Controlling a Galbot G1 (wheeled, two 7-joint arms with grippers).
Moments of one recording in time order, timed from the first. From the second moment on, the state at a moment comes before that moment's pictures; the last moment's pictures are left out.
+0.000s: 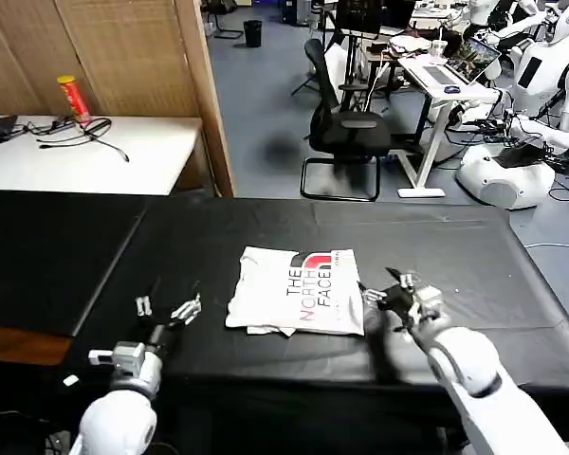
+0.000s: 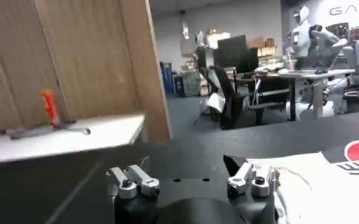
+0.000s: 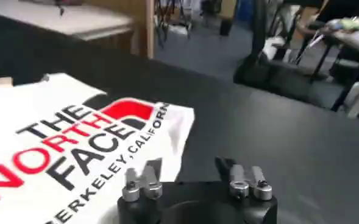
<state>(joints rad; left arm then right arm) 1.44 -1.21 -0.48 -2.05 -0.25 0.20 -0.16 -1.17 1.01 0.38 1.96 0.37 -0.47 -0.01</state>
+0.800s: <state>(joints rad) 1.69 -1.15 -0.43 -2.21 -0.34 0.20 -0.31 -1.85 1.15 0.48 2.23 0.12 0.07 0.26</state>
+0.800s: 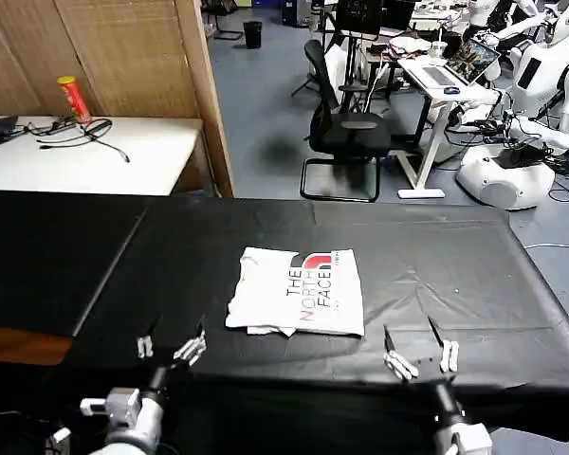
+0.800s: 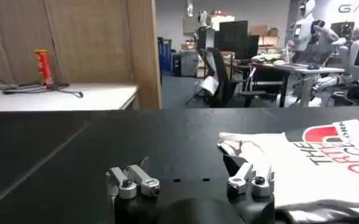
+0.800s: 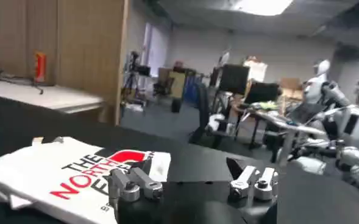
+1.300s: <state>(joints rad) 1.90 -1.15 -0.51 -2.31 -0.35 0.22 -0.30 -2.10 1.18 0.43 2.30 0.17 0.00 0.40</state>
